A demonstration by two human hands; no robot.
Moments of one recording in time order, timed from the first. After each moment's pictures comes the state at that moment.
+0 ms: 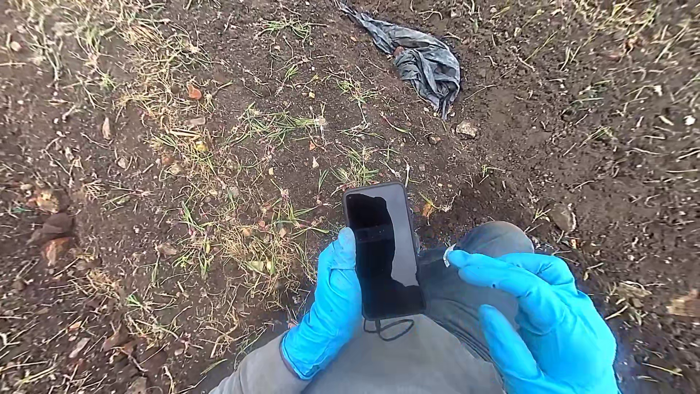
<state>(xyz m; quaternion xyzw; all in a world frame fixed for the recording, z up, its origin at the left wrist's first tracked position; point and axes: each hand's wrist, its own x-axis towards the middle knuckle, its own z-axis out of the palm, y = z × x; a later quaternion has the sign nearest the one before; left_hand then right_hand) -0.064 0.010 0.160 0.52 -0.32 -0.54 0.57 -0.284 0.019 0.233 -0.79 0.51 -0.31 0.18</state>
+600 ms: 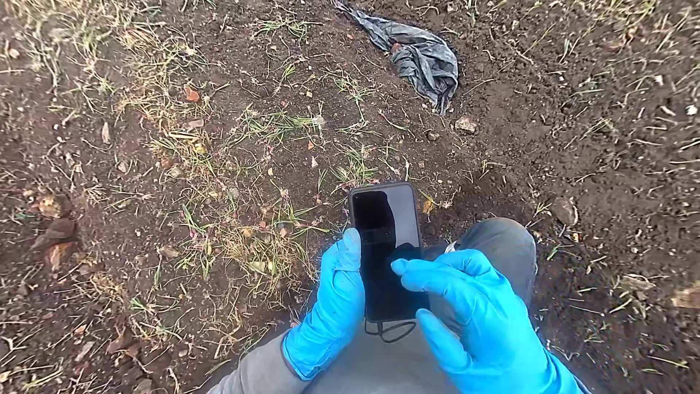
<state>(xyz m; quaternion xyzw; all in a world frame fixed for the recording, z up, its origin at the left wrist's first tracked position) -0.066 0.013 0.161 0.52 -0.34 -0.56 0.55 -0.248 0.017 0.217 -0.82 0.44 -0.29 0.21</state>
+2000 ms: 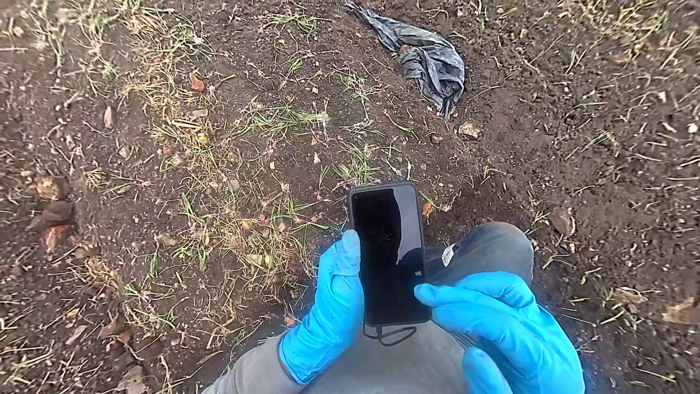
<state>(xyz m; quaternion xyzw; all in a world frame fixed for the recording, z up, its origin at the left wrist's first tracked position) -0.067 0.026 0.163 0.49 -0.33 -0.55 0.59 -0.259 0.038 0.227 -0.80 0.41 -0.37 0.23</state>
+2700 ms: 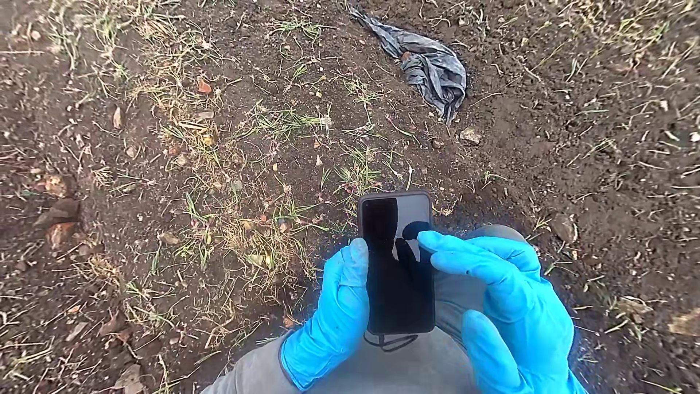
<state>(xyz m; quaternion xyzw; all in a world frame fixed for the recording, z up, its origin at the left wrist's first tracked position) -0.071 0.038 0.163 0.47 -0.37 -0.55 0.58 -0.254 0.016 0.231 -0.80 0.43 -0.38 0.20</state>
